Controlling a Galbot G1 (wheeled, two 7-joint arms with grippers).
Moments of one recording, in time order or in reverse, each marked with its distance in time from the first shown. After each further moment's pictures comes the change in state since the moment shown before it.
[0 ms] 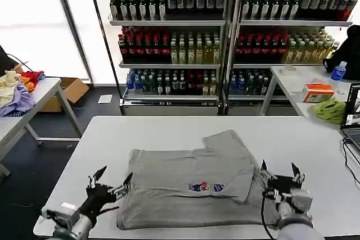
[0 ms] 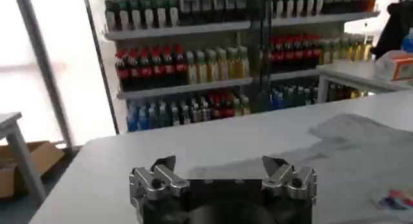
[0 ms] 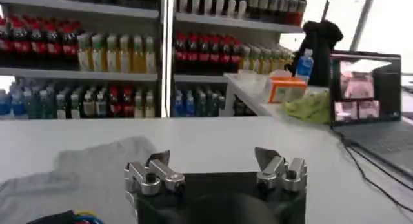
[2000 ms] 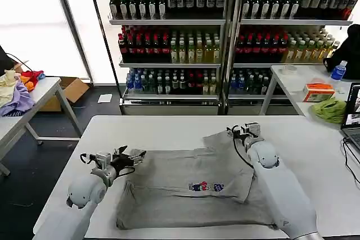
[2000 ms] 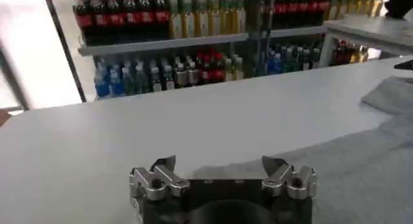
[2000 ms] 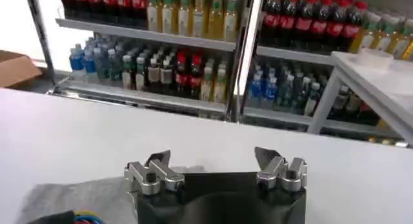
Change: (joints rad) left arm -0.573 -0.010 0.301 0.581 -0.052 0.118 0.093; right arm 0.667 0.061 -0.258 -0.836 -0.059 0.011 -0.362
